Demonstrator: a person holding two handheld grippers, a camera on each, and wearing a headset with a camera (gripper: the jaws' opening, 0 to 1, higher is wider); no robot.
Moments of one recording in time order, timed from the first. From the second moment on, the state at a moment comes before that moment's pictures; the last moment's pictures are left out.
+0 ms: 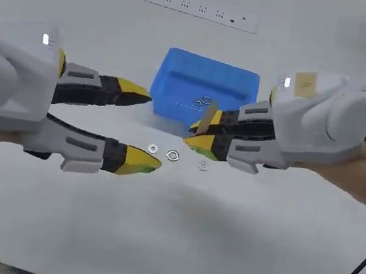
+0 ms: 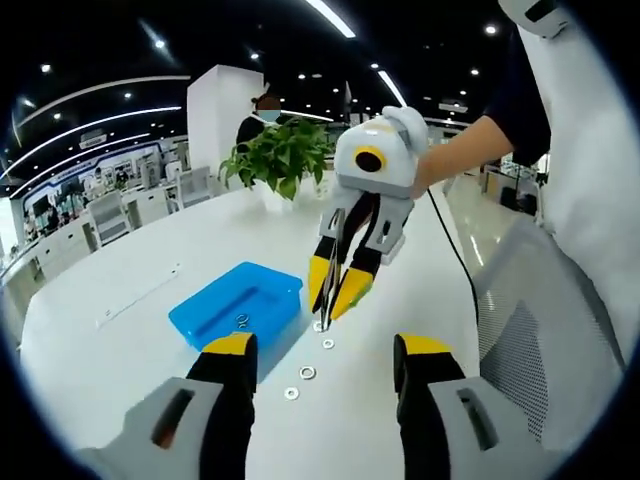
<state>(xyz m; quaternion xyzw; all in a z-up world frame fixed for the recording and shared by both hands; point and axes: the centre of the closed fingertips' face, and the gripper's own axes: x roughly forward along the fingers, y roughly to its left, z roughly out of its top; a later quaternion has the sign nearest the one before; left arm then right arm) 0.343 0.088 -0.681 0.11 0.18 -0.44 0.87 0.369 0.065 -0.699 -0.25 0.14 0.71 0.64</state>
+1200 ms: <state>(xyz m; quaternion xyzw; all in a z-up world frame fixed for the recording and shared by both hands) 0.335 0.116 -0.696 0.04 0.19 -0.37 0.91 0.503 0.106 -0.726 -0.26 0.14 0.65 0.70</state>
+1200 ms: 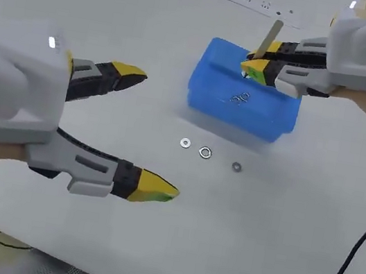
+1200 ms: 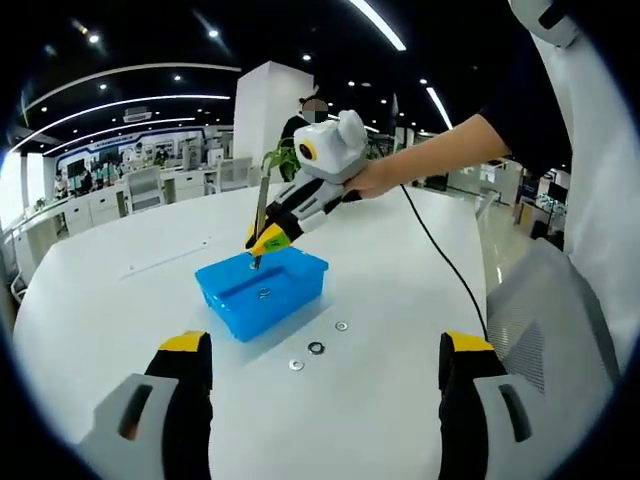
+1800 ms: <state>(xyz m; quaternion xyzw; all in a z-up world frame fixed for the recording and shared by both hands) 0.332 0.121 -0.709 0.03 0.22 -0.36 0.91 0.510 0.106 -0.773 -0.28 0.17 0.64 0.69</state>
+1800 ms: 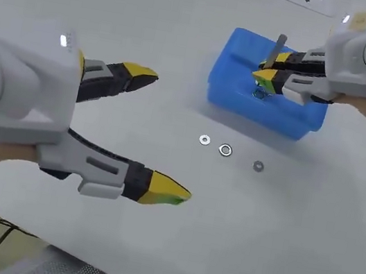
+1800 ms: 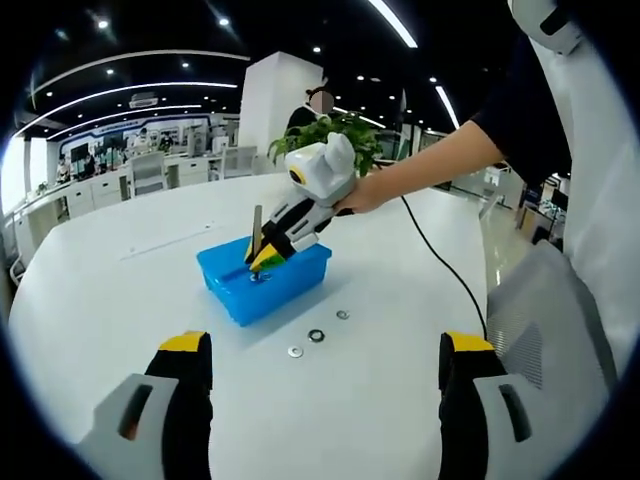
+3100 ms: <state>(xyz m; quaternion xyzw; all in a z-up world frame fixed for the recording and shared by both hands) 0.422 0.113 -0.660 0.00 0.11 -0.34 0.93 0.487 0.099 -0.739 -0.28 0.15 0.66 0.68</state>
